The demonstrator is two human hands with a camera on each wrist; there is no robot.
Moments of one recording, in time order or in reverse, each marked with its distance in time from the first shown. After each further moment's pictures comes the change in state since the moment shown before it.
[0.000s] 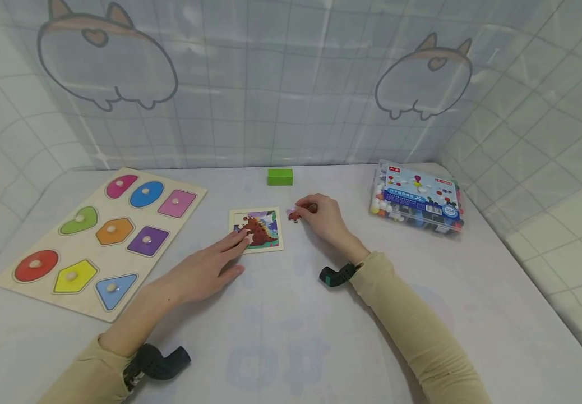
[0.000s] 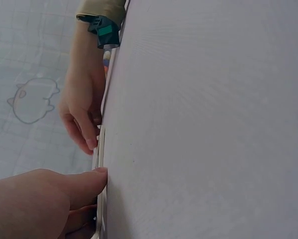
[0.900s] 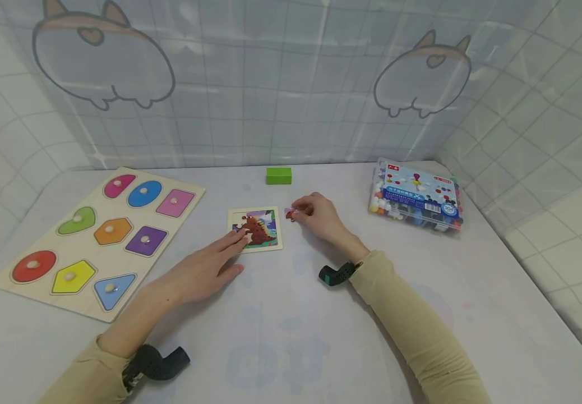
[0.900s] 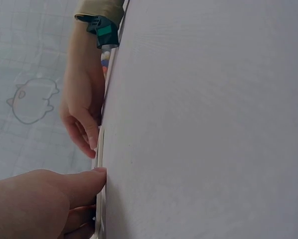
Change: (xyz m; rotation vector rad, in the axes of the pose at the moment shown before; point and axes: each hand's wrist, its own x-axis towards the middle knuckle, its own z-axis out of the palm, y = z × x) left_hand 0.001 0.000 0.002 -0.022 0.023 -0.001; right_hand -0.002 -0.005 -0.003 -0.020 -0.104 -0.006
